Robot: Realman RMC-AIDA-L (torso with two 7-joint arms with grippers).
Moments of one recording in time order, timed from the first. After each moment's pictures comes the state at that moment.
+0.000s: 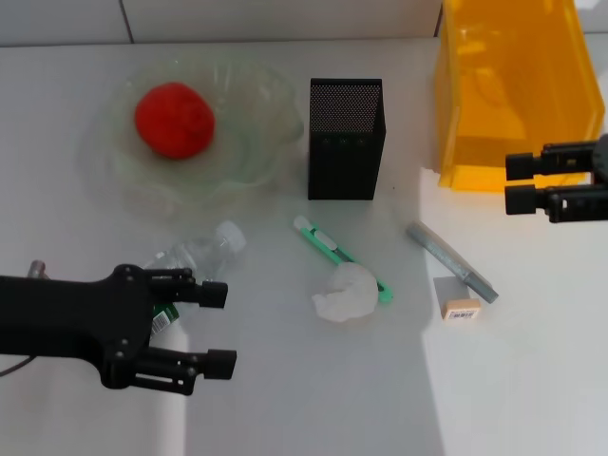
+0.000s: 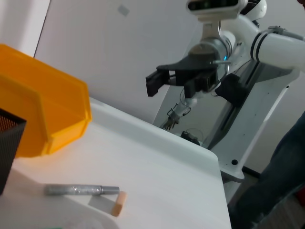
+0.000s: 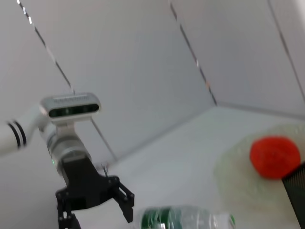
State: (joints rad) left arm -0.32 -2.06 0.92 0.95 1.91 1.93 -1.61; right arm 0.51 1.99 -0.63 -1.04 -2.00 -1.98 1.86
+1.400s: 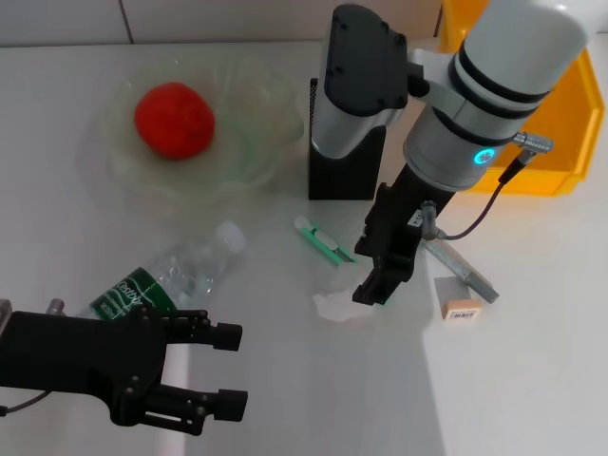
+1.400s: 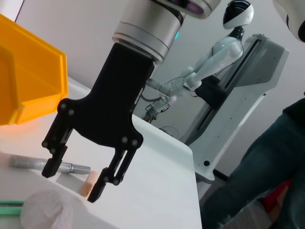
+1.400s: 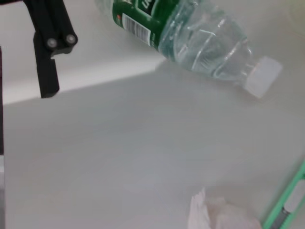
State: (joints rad) left arm -0.33 -2.06 0.92 0.85 1.95 1.96 -1.60; right arm 1.00 2.09 -1.57 -0.98 -2.43 -1.59 2.25
